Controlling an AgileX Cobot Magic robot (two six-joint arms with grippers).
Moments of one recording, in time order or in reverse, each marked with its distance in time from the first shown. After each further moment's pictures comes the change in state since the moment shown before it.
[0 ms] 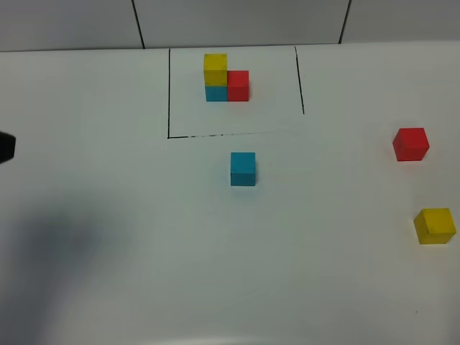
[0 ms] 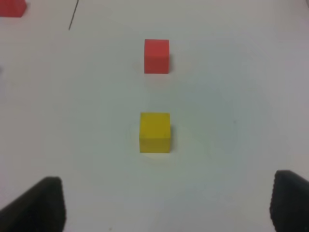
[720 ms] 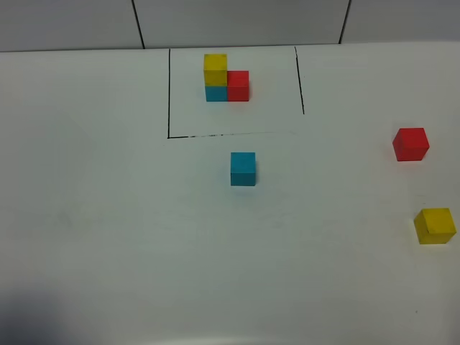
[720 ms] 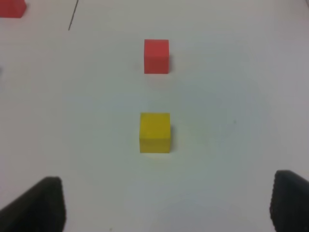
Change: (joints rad) left arm -0.015 -0.538 0.274 0.056 0.134 -0.115; right arm 0.000 0.000 0.000 -0.001 0.000 0.003
